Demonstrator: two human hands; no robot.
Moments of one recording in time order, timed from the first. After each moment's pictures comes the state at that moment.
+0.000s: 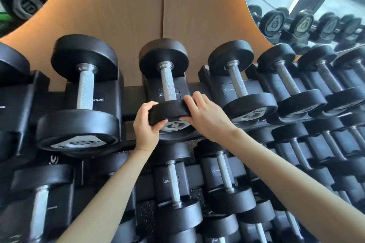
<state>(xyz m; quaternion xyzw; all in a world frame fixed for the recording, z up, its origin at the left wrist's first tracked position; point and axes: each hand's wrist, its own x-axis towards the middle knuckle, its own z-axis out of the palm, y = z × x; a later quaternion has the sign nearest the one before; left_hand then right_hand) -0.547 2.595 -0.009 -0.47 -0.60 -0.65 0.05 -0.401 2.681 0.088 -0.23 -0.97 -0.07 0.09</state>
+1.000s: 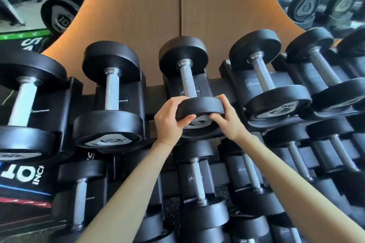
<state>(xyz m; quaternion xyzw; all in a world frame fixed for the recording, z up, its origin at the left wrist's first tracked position) -0.552 2.597 0.012 -0.54 -0.61 -0.57 0.10 -0.399 2.698 0.028 -0.24 -0.78 0.49 0.30</state>
